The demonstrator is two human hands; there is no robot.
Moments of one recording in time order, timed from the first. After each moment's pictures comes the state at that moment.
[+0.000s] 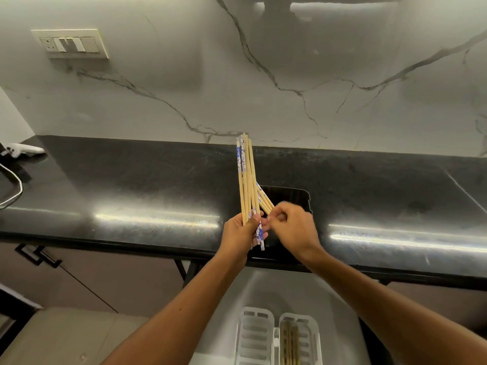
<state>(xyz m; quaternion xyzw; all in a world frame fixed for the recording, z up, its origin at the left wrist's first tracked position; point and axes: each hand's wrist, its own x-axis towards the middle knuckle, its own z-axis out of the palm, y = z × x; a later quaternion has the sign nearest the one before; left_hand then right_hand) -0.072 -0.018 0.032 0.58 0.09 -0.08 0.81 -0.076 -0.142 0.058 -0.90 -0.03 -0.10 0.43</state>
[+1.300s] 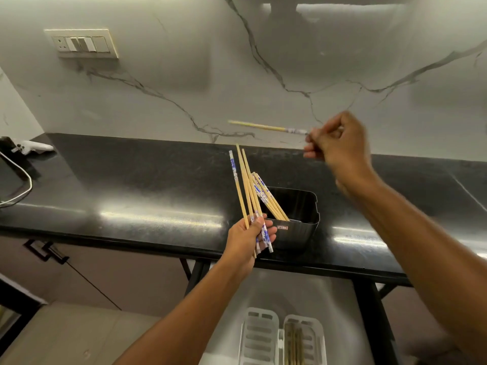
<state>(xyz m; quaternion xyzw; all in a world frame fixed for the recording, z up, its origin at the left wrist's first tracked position) -0.078 -0.011 0.030 0.51 0.13 -0.10 0.84 -0.034 -0.173 0.188 -0.76 -0.02 -0.22 0.62</state>
